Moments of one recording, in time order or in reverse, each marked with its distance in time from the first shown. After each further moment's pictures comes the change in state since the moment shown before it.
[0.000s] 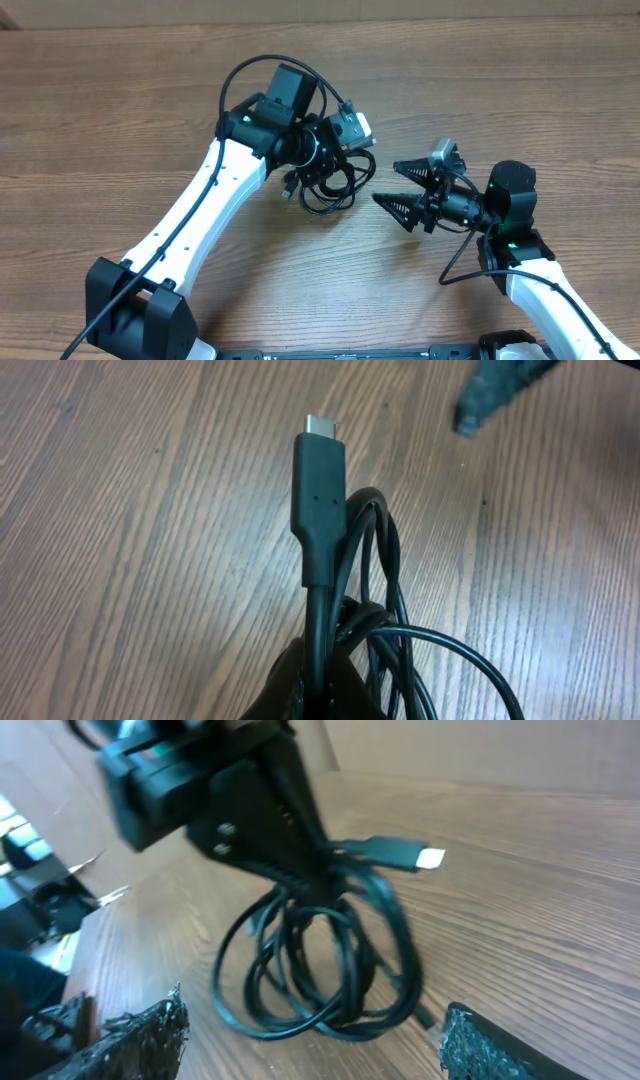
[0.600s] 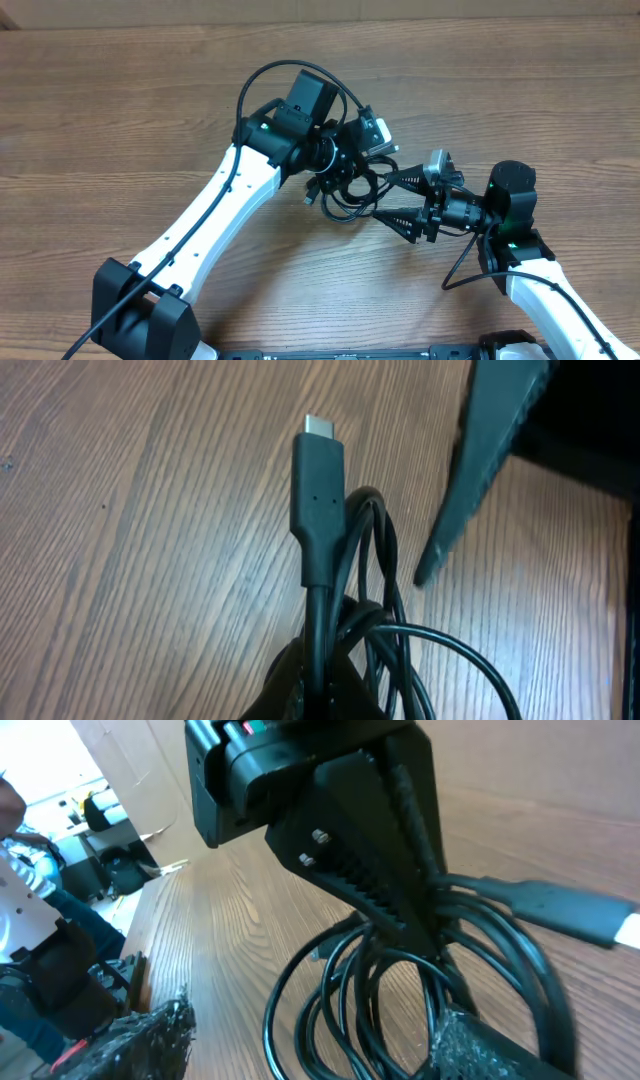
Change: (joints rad) left arm -0.074 0.000 0.000 0.050 0.058 -0.070; right arm 0.001 0.000 0.000 0.000 -0.155 -0.092
